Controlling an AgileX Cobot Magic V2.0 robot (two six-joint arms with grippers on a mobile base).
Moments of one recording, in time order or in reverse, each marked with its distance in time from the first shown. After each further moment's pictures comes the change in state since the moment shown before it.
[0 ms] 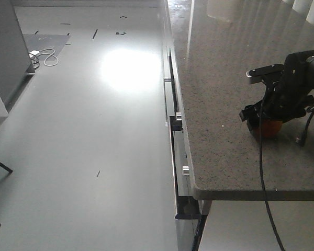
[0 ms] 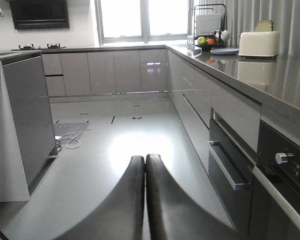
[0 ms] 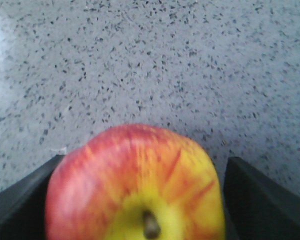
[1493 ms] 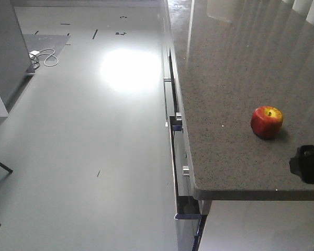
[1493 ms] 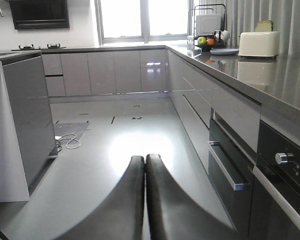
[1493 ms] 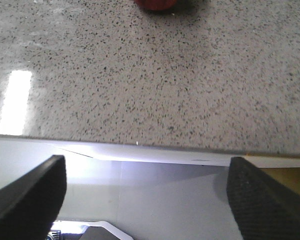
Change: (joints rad) left arm 0.000 0.000 0.000 0.000 0.000 0.000; right arm 0.012 -0.904 0.740 0.074 -0.028 0.108
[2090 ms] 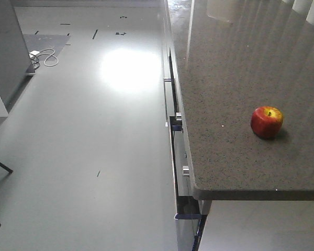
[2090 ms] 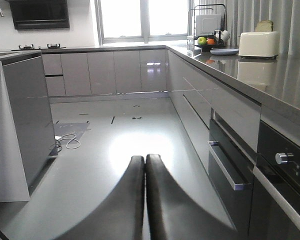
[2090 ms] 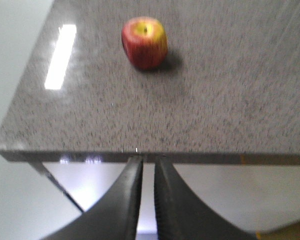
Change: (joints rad) left arm 0.000 0.000 0.000 0.000 0.000 0.000; right arm 0.000 -0.476 0.177 -0.019 -0.025 0.057
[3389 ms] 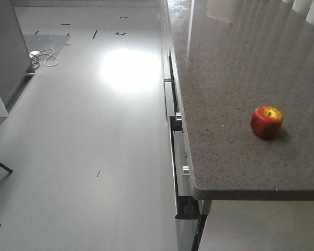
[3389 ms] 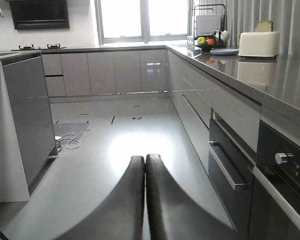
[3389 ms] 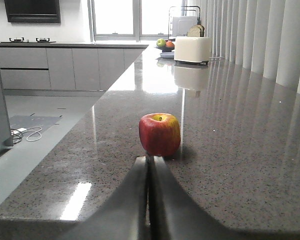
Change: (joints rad) left arm 0.000 0.000 0.000 0.000 0.000 0.000; right arm 0.000 -0.647 0.715 -0.040 -0.765 0.046
